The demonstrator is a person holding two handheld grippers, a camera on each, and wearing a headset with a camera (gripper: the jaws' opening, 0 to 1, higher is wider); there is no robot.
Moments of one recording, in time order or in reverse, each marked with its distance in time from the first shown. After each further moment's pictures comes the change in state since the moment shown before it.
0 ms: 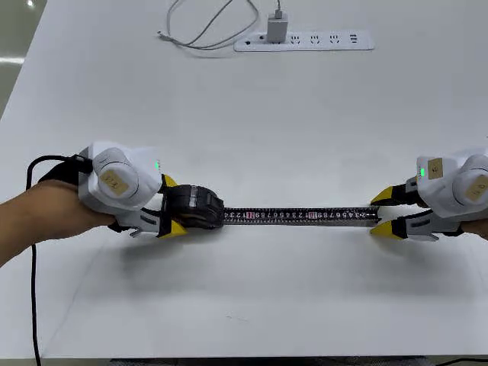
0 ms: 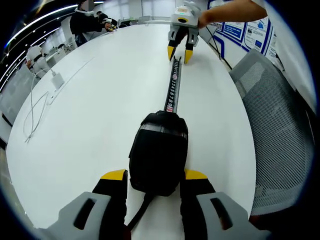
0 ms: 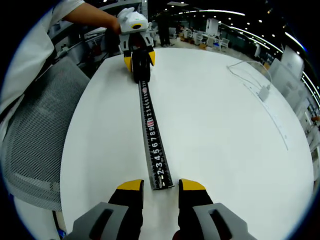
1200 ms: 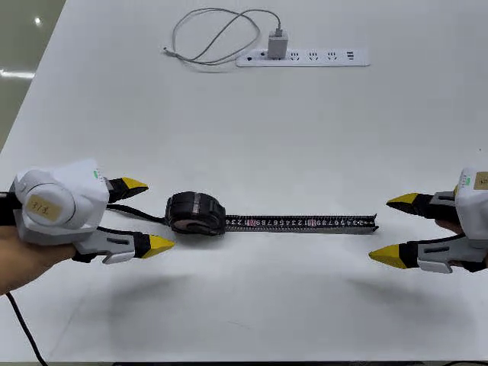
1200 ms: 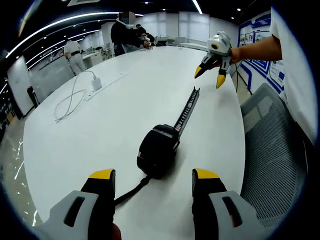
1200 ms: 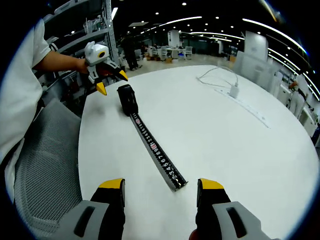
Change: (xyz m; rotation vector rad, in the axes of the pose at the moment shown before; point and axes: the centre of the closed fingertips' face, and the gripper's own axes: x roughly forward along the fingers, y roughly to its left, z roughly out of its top) left arm -0.065 -0.015 0.004 -0.243 -0.196 0.217; right arm -0.045 0.029 0.019 0.250 -0.178 -0.139
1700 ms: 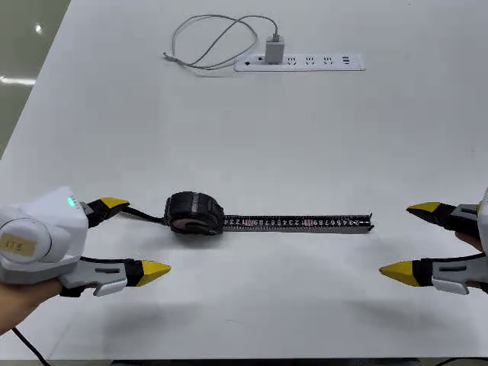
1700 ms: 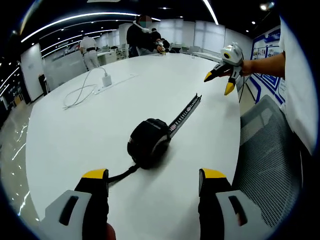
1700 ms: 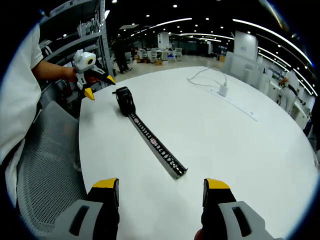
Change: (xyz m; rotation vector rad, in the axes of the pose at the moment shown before) left arm -0.020 -0.023 -0.016 -0.124 -0.041 0.054; right arm -0.022 0.009 -0.010 0.043 -0.019 -0.075
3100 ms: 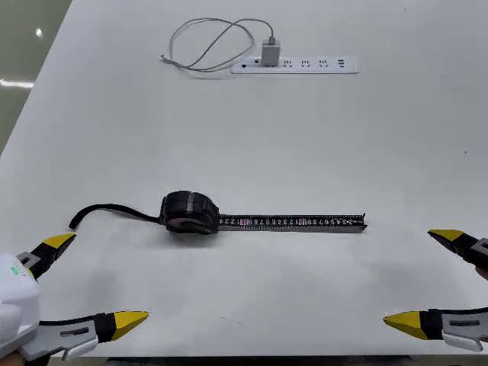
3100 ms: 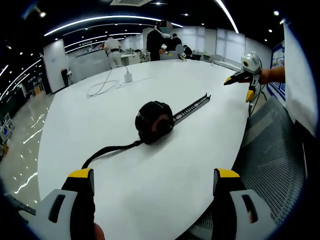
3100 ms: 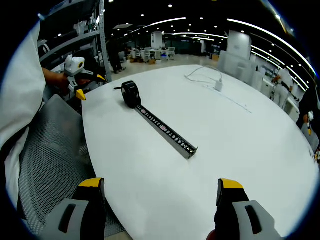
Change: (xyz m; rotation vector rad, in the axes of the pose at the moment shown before) left arm -0.038 -0.016 -0.045 -0.120 -0.053 0.173; right arm -0.023 0.034 -0.031 0.033 0.002 -0.060
